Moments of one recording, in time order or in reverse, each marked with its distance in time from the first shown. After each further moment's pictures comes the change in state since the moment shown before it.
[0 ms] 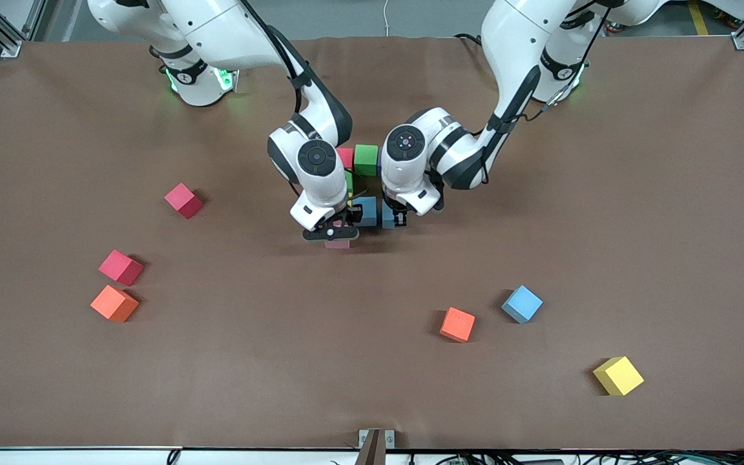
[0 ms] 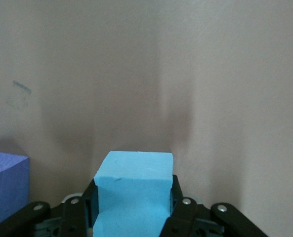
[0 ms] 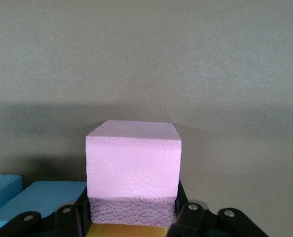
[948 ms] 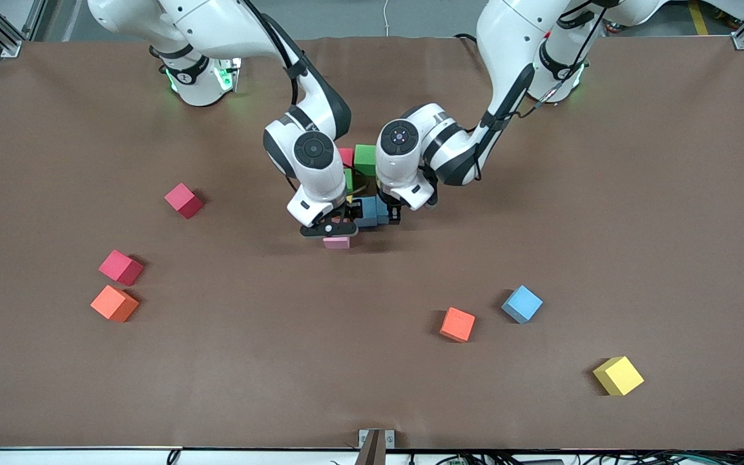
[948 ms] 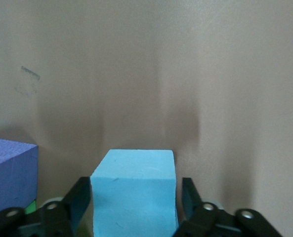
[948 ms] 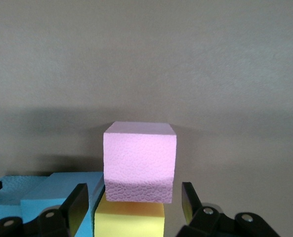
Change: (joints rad) left arm -0.007 0.004 -0.011 0.002 -0.004 0.012 -0.012; right arm -0.001 -0.067 -0.009 0.002 0.000 -0.053 0.000
